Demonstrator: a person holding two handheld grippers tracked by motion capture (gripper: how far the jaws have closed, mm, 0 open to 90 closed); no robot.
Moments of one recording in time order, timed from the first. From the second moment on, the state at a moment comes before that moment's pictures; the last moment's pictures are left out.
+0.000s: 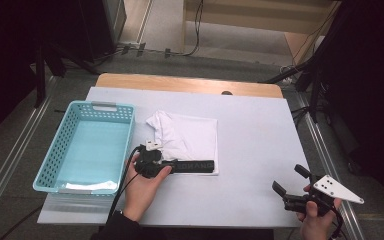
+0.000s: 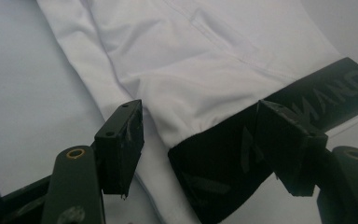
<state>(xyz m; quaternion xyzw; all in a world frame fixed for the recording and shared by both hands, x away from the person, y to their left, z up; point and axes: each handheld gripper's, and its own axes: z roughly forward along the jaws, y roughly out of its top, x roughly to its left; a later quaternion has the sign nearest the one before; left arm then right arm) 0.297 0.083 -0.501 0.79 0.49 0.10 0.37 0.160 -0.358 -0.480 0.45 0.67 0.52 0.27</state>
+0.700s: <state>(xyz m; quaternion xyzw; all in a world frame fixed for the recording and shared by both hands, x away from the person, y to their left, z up) 0.282 0.077 -0.502 0.80 0.47 0.10 0.36 0.161 -0.352 -0.480 0.45 0.68 0.51 0.27</state>
